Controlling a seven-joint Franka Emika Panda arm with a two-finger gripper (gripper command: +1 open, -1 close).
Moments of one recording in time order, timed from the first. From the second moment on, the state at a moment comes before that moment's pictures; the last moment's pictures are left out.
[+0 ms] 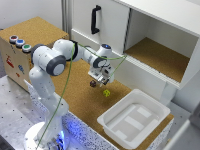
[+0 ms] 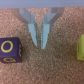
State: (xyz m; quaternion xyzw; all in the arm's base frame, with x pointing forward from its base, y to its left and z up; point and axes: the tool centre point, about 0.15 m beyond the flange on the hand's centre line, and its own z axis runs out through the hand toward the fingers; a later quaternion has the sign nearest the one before) arm 0.424 -0.036 0.221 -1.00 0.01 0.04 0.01
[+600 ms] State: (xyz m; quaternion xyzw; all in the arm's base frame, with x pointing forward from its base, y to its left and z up) arm 0.418 -0.014 0.211 -1.00 0.02 0.05 0.00
